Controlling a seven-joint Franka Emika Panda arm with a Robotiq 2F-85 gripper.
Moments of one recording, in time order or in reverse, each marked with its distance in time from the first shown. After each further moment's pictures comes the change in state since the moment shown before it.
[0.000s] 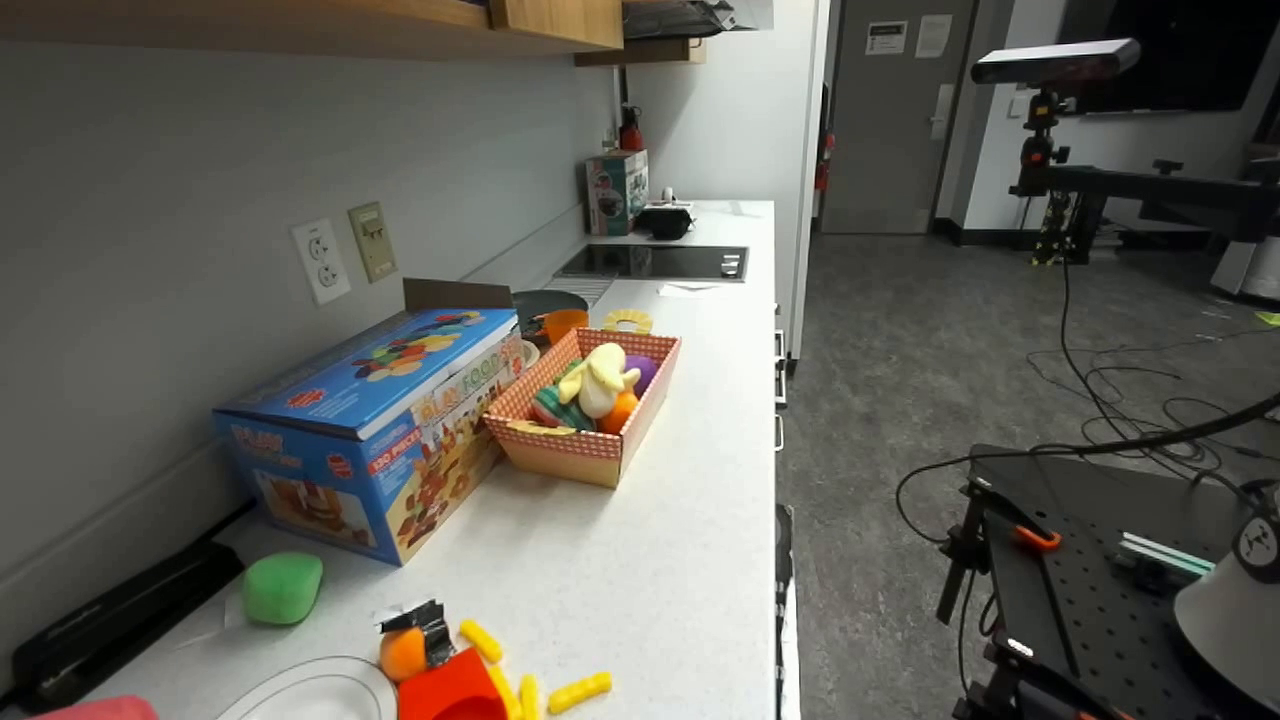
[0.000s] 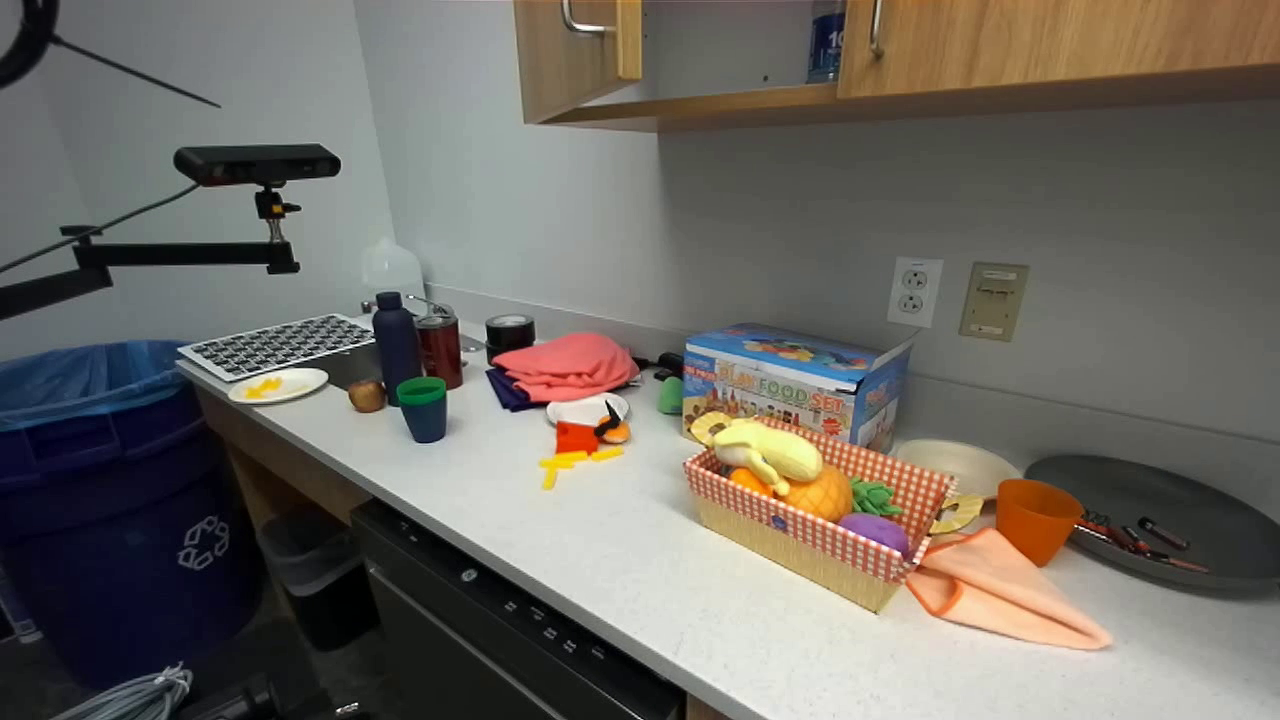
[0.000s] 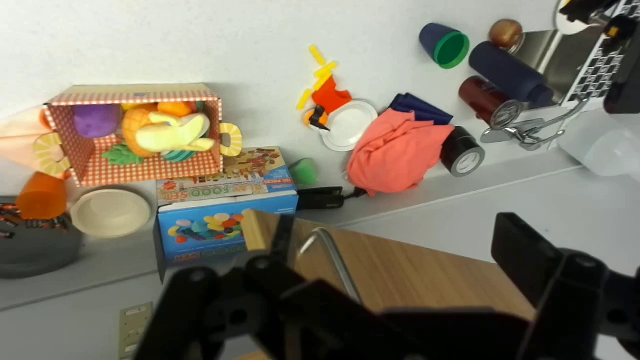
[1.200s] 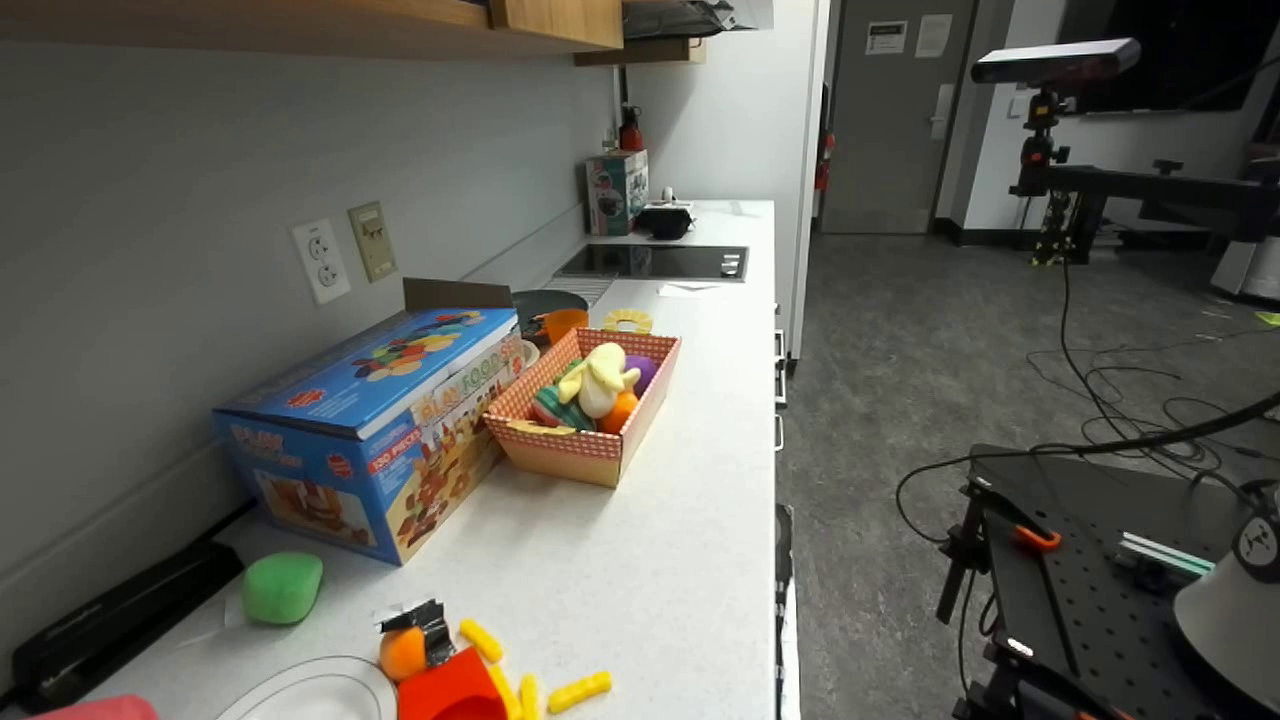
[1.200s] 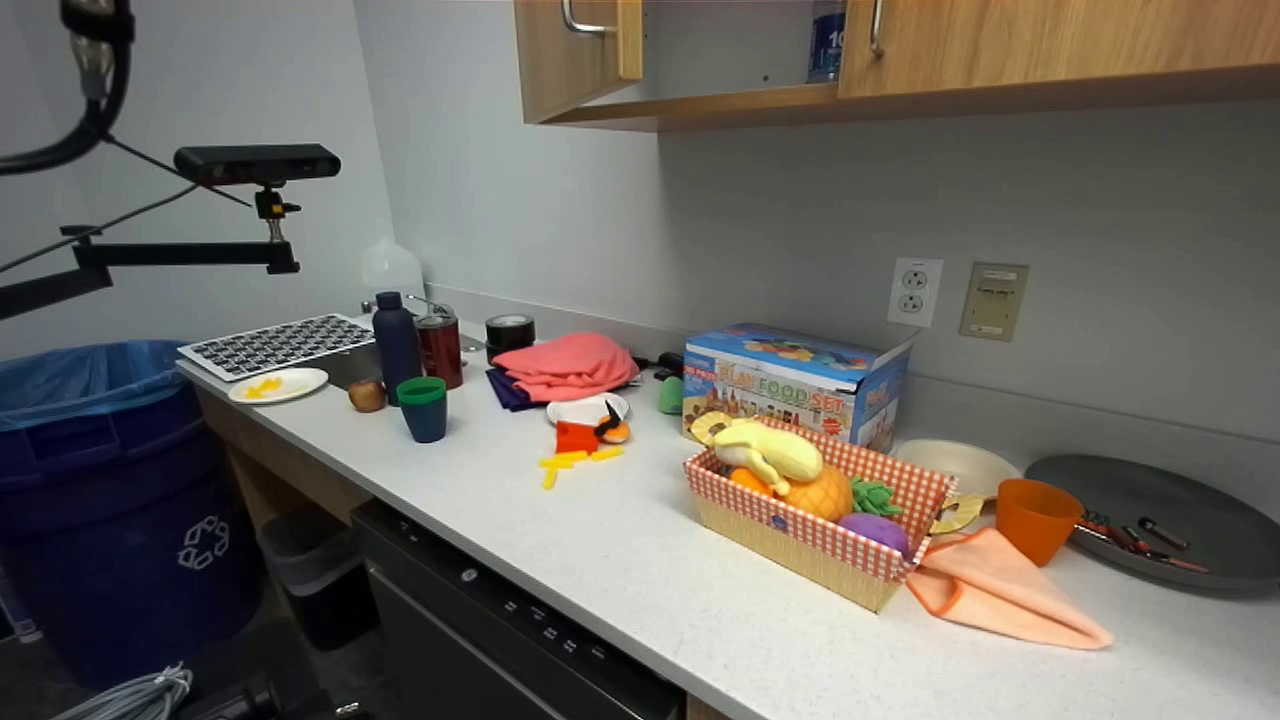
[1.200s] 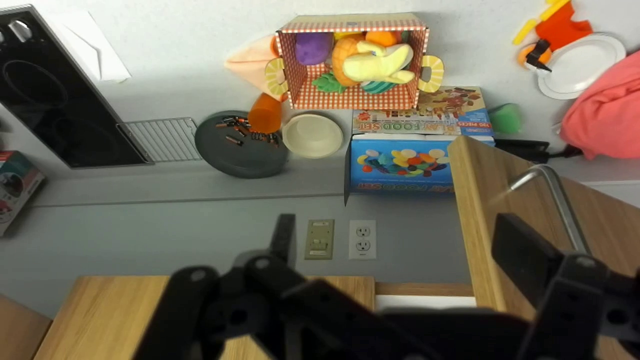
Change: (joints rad) arm -0.005 -0.023 0.068 -0.066 -0.425 0.319 0.118
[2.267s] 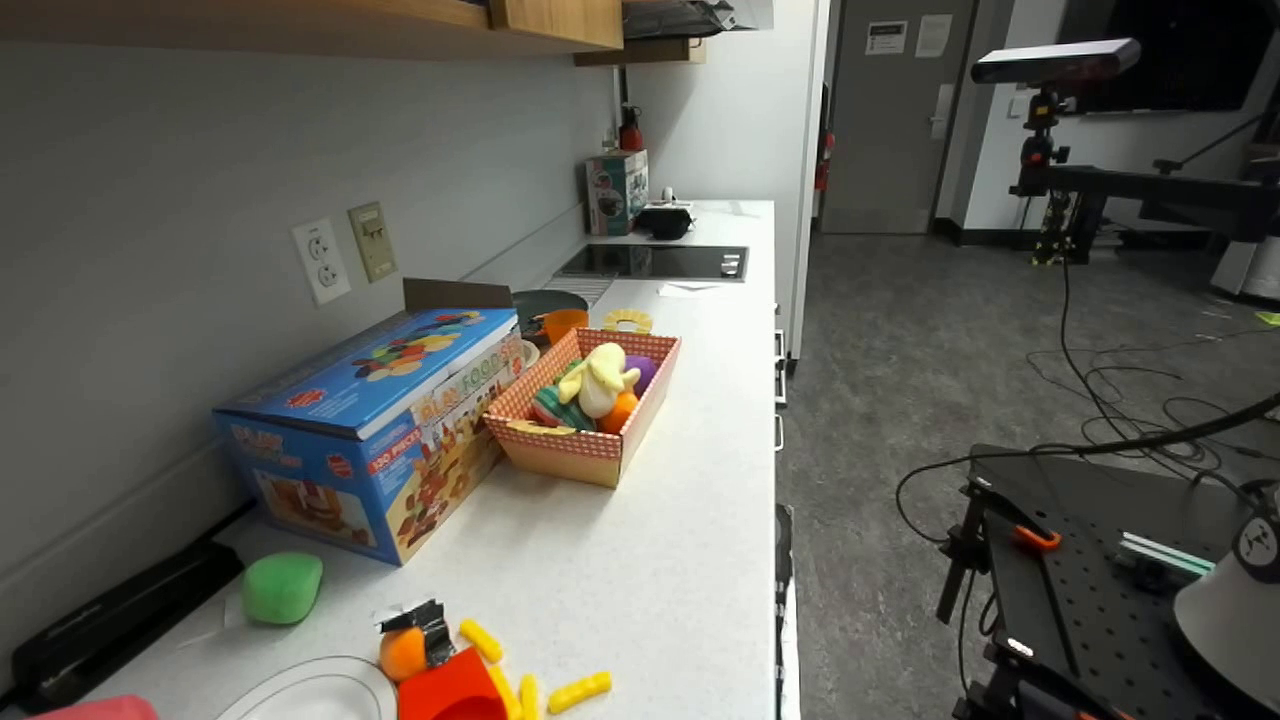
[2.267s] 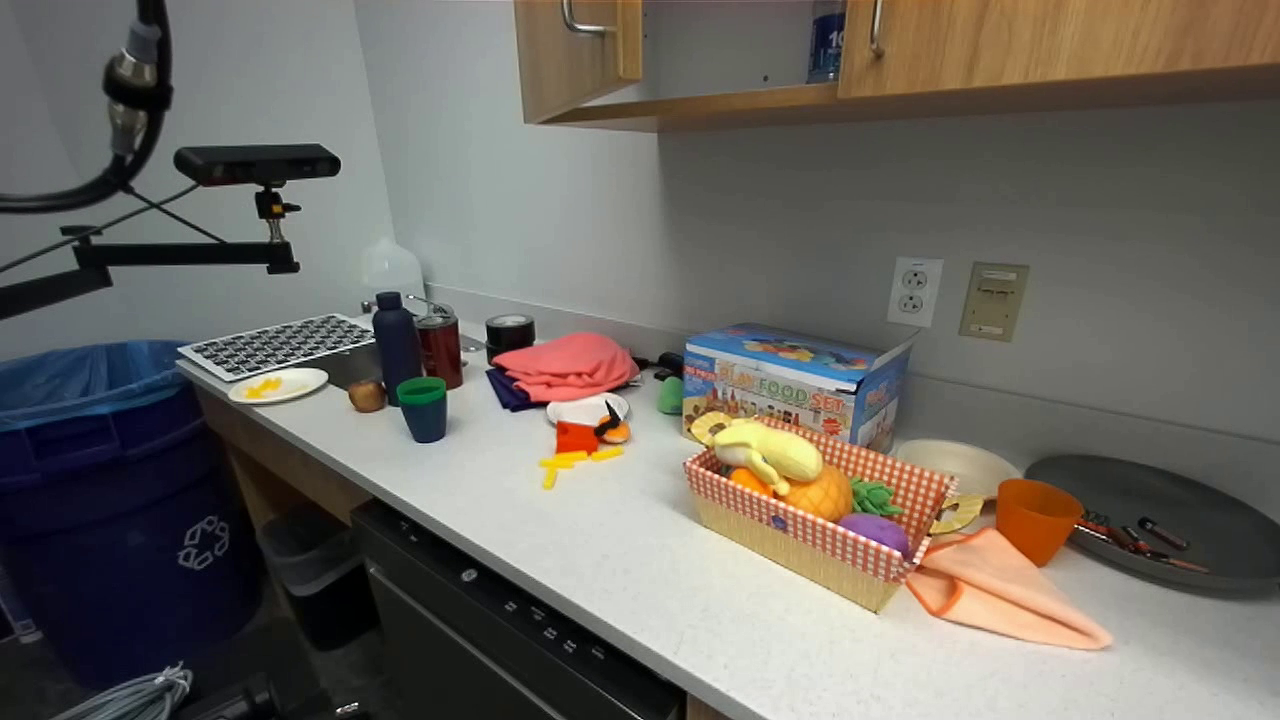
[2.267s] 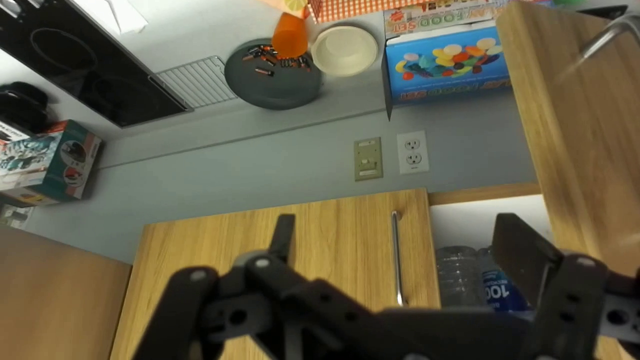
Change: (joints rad) arm -0.011 0.005 0.016 -0.077 -0.063 0.297 0.232
